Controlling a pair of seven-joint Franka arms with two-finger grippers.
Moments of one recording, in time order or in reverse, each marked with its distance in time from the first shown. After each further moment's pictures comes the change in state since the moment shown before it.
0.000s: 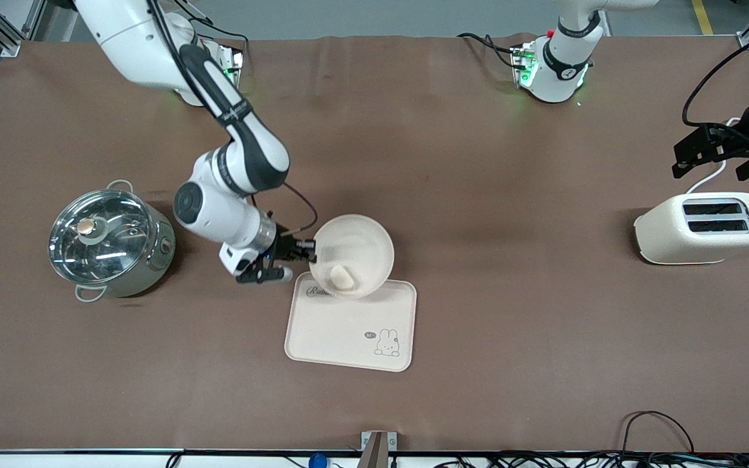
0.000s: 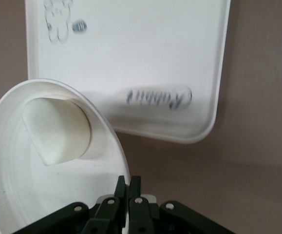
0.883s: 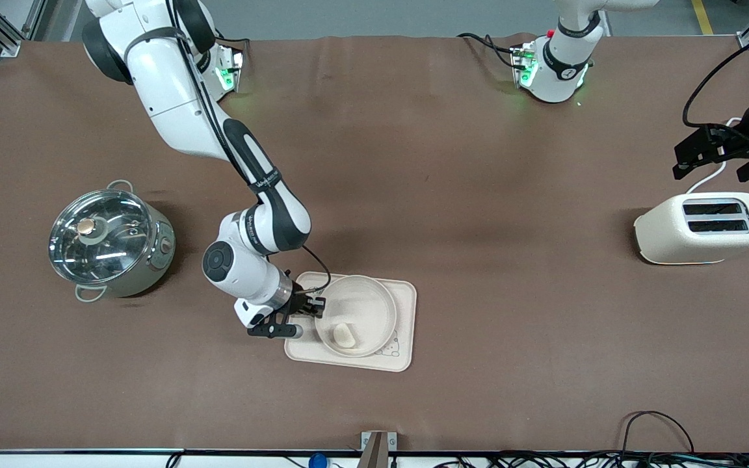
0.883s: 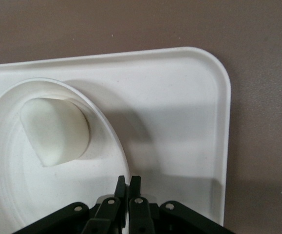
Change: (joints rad) left arm -0.001 0.000 0.000 0.000 0.000 0.023 0.000; right arm 0.106 0.453 -0.200 0.597 -0.070 -0.060 0.085
